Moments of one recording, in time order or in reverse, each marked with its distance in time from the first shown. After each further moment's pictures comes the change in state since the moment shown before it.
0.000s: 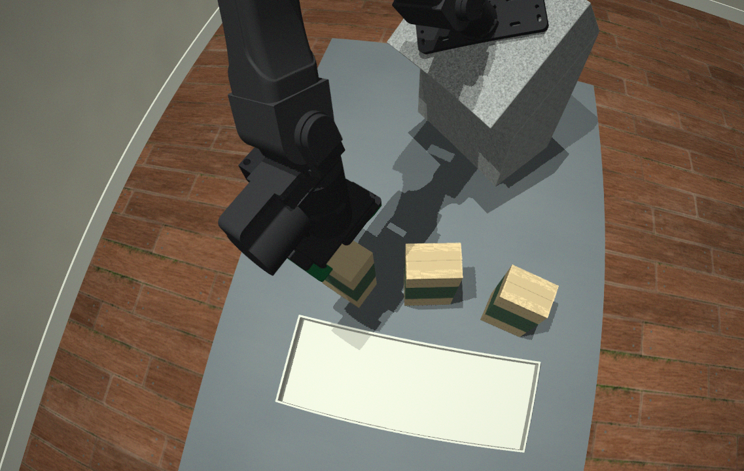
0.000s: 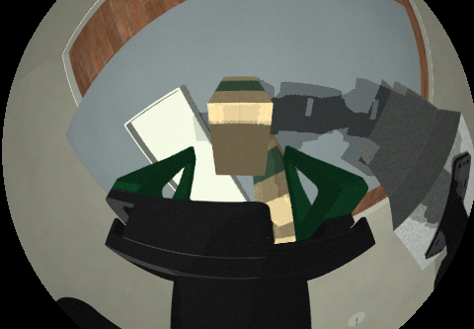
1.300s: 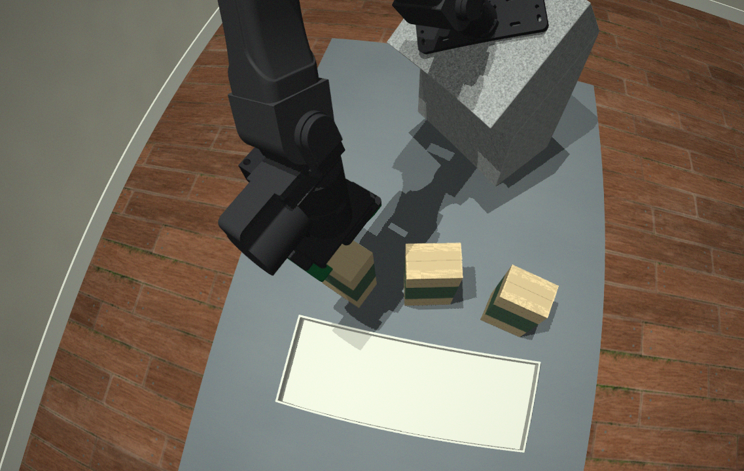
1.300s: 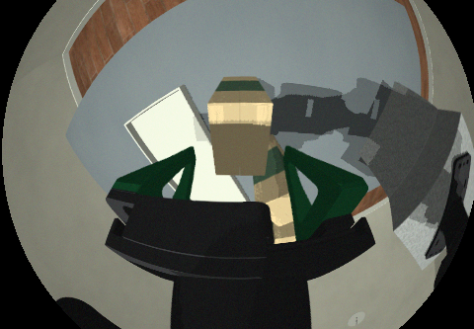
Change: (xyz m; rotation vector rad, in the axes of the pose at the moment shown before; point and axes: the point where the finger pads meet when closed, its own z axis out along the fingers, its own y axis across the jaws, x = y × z) arm 0.000 0.000 0.000 0.000 0.000 -0.001
